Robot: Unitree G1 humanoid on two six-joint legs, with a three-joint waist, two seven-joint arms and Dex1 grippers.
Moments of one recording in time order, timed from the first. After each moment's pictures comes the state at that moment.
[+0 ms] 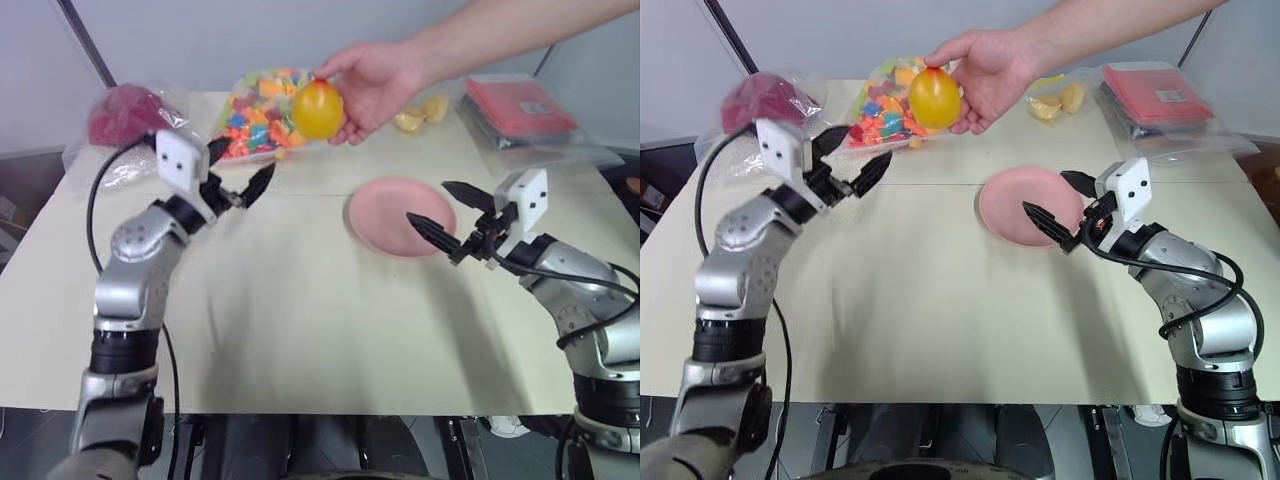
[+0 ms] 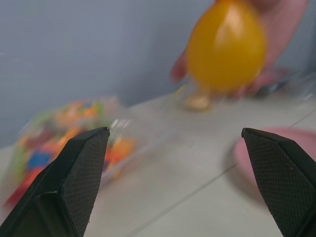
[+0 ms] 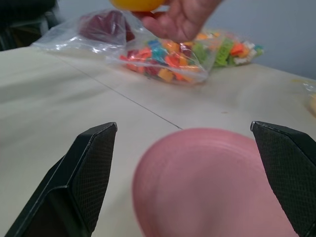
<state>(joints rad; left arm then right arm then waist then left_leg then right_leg) -0.56 0.43 0.12 -0.11 -0.43 0.35 -0.56 -0.27 -0.65 -0.19 -0.32 0.53 0.48 0.63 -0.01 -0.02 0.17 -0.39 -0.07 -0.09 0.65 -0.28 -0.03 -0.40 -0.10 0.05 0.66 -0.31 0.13</state>
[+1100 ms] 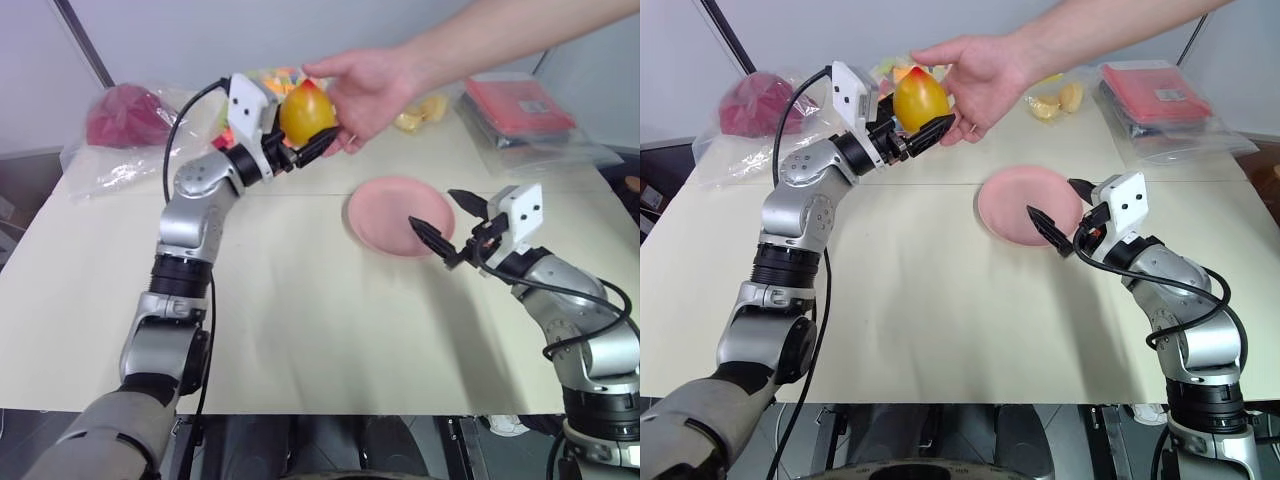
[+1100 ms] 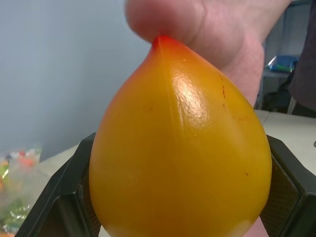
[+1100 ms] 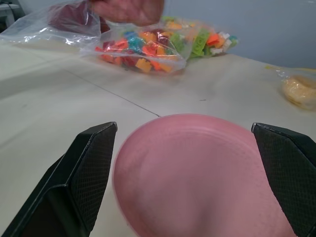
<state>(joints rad) -0.91 0.28 0.01 0.32 -0.33 0.19 -0.72 -0.21 -0.59 -0.19 -0.35 0.48 0.45 0.54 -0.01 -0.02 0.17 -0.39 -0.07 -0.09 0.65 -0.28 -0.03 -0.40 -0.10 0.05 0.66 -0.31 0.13</state>
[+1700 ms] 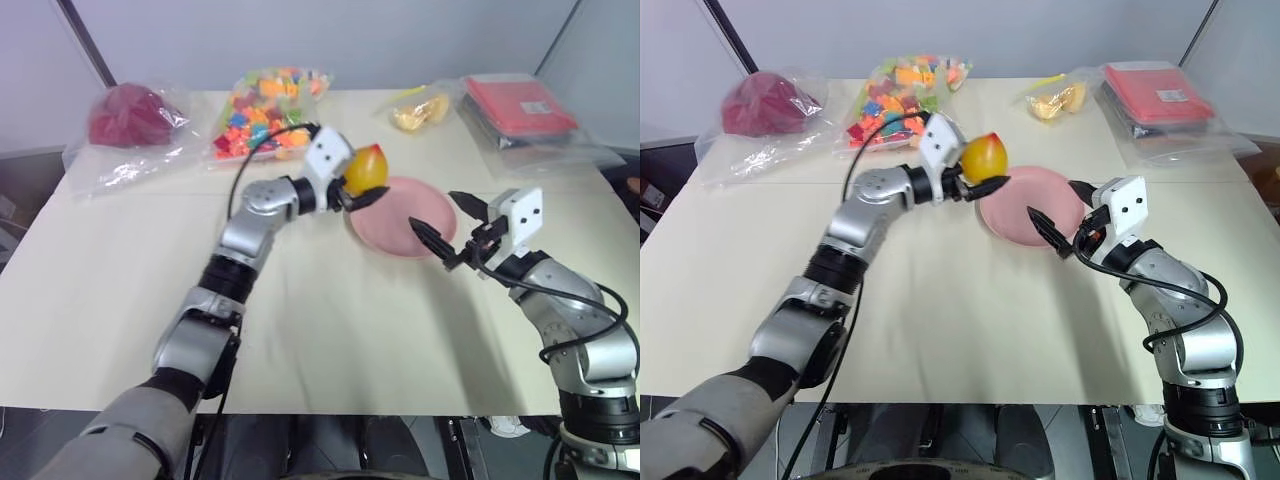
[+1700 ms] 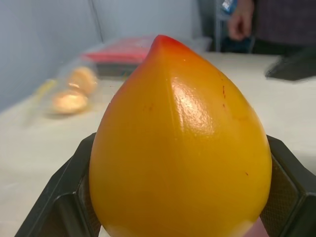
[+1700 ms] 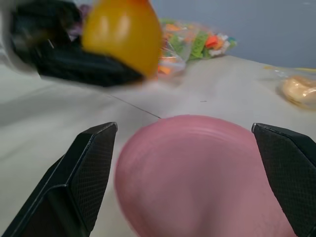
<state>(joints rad) -0.98 0.08 -0.18 0.65 -0.14 0.09 -0.75 -0.18 -0.56 -0.20 -0.36 0.46 0.43 0.52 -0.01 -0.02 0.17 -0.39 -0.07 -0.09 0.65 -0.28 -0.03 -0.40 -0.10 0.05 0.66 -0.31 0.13</state>
